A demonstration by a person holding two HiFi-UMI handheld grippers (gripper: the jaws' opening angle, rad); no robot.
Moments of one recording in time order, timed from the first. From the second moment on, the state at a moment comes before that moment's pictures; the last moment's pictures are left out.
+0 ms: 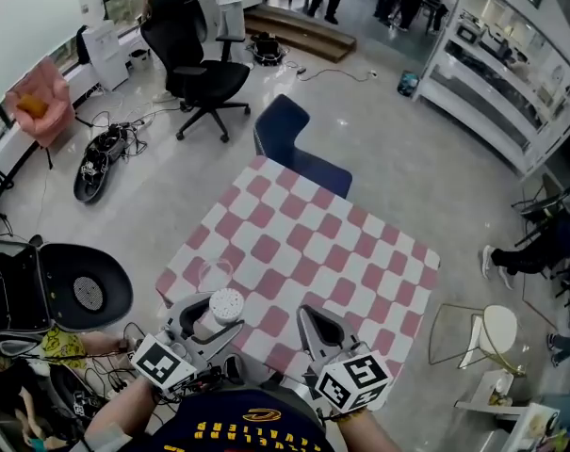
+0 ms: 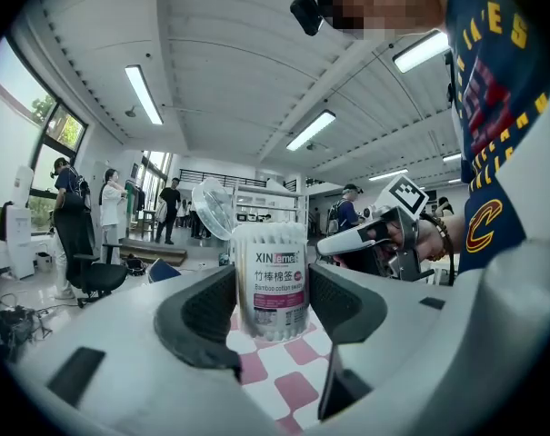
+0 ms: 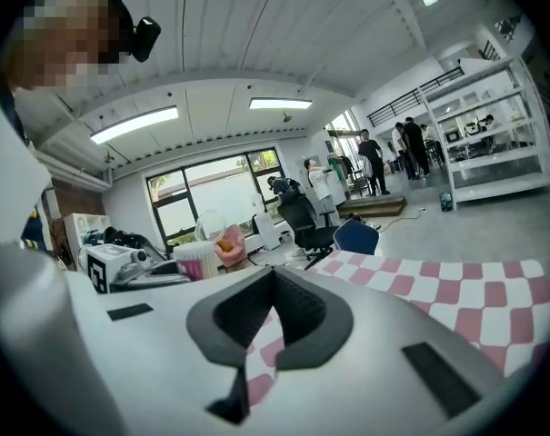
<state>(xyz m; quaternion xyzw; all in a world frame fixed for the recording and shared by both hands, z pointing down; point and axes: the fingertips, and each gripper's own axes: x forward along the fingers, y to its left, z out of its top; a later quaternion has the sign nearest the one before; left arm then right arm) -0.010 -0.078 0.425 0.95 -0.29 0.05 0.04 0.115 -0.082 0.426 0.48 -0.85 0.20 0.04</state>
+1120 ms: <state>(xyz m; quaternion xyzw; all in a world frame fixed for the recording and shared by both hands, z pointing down) 0.003 -0.068 0.436 0.95 -0.30 0.05 0.06 0.129 -0.072 0.418 0.49 -0.85 0.17 0.04</state>
